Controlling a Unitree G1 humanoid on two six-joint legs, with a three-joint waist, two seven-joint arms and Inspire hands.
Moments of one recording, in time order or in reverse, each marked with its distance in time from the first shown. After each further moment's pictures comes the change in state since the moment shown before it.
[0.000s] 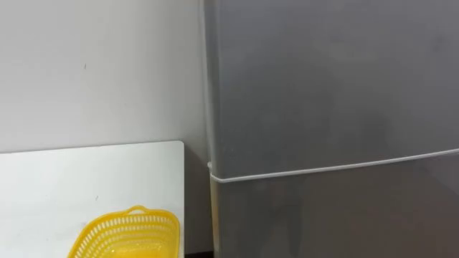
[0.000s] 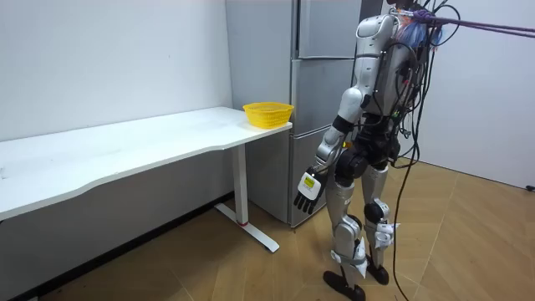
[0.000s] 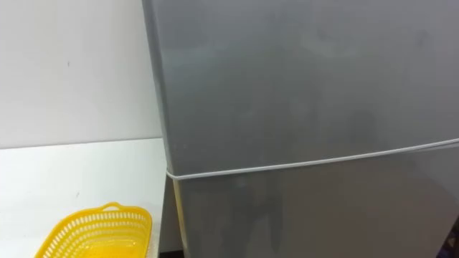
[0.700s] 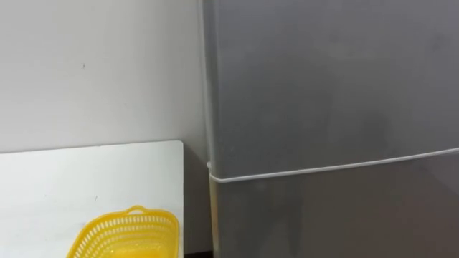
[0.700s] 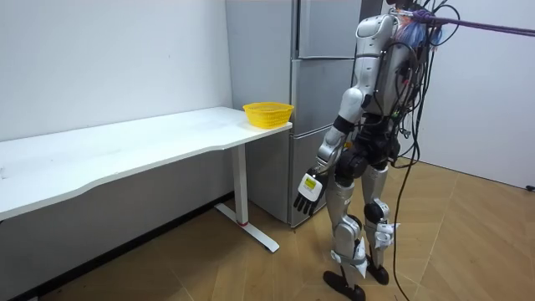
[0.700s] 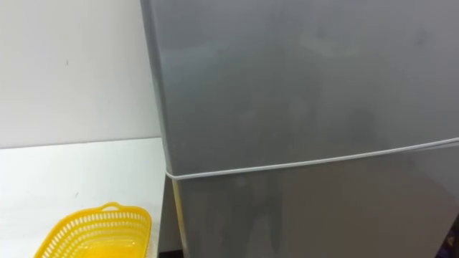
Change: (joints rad) left arm 0.018 0.000 0.000 0.003 -0.068 0.000 0.039; right arm -0.002 0.002 -0.002 0.009 0.000 0.001 -0.012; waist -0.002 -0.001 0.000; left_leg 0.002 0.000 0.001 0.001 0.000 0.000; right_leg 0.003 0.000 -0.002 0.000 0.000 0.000
